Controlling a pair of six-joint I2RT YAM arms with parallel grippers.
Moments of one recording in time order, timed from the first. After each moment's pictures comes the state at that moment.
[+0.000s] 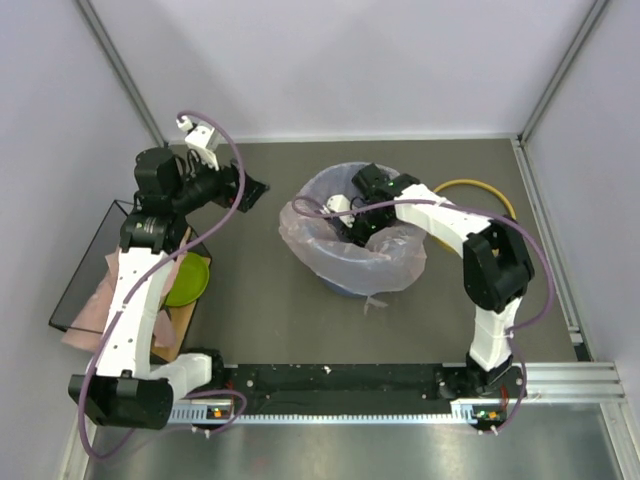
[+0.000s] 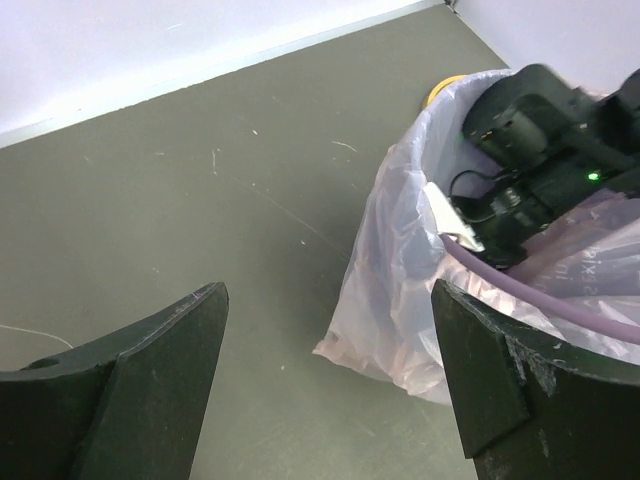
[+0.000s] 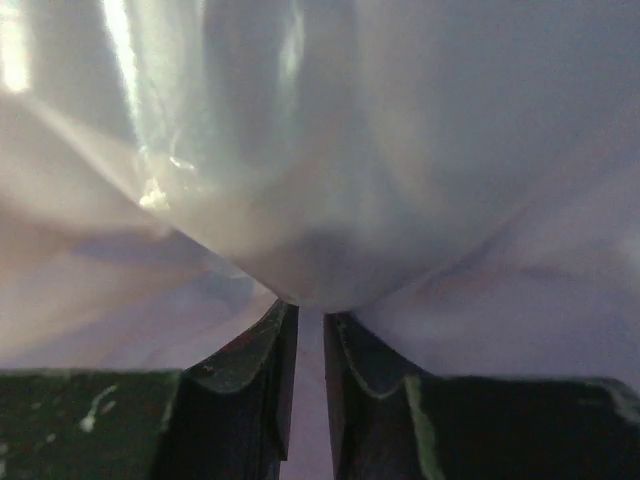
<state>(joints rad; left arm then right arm) -0.06 1.13 1.27 -0.41 0.63 -0.06 0.61 1.88 1.54 -0.92 -0.33 -0.61</state>
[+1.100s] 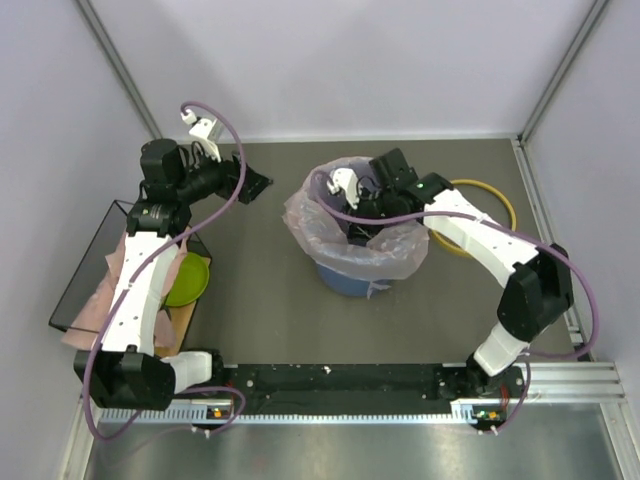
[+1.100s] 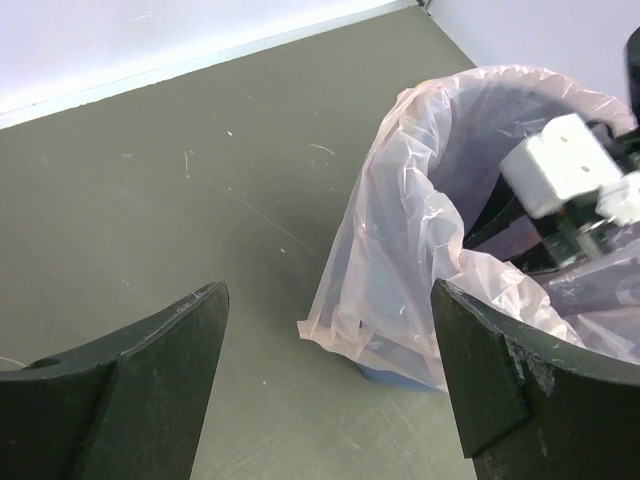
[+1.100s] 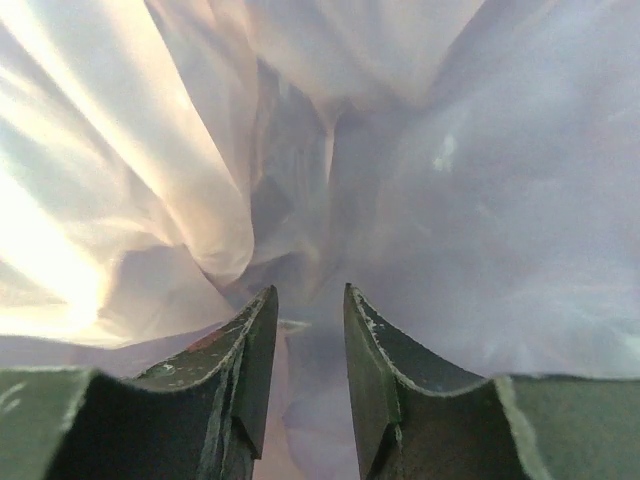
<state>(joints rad) -0.04 1.21 1.27 -0.34 0.71 -0.12 0.62 1.65 1.44 -0.69 -0.47 -0.54</state>
